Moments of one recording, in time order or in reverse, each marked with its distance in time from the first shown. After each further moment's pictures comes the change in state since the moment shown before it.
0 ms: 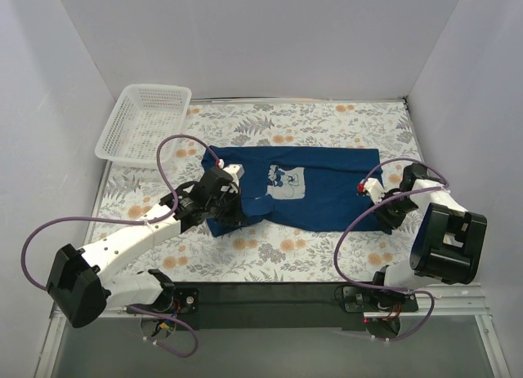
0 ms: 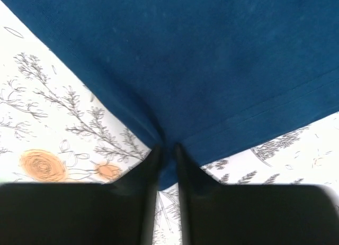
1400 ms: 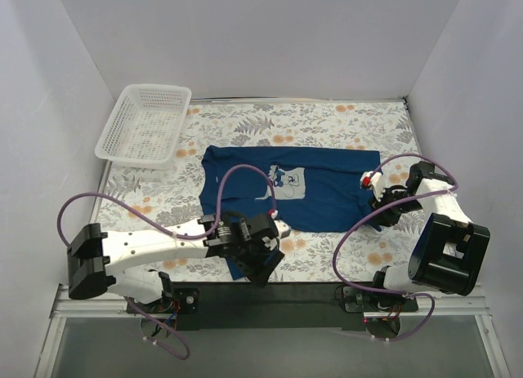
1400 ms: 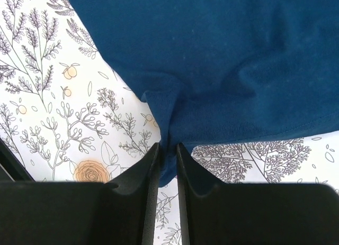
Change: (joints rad) left arm -0.488 0.095 0.134 -0.290 0.042 0.015; right arm -0.039 -0.073 0.052 -0.145 -0.260 -0.065
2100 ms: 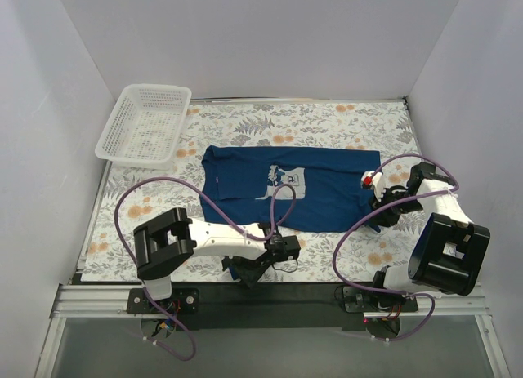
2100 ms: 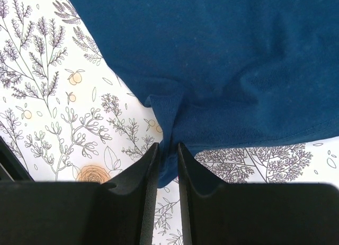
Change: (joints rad) left arm -0.084 0.517 0.127 -0.324 -0.352 -0.090; right arm -0.008 0.000 -0.006 0.000 -0.037 -0.008
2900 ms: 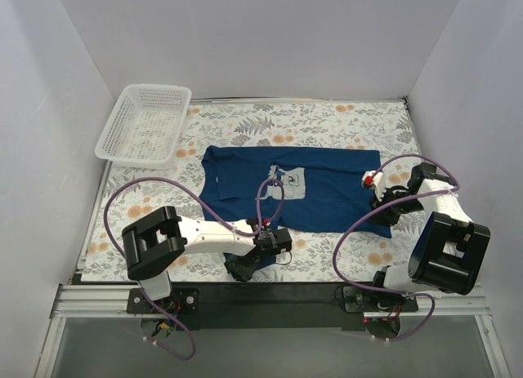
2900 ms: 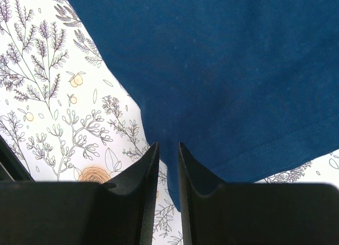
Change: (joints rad) left arm 0.061 -0.079 -0.109 0.151 0.043 0.013; right arm -0.010 0.007 0.000 0.000 -0.016 0.001
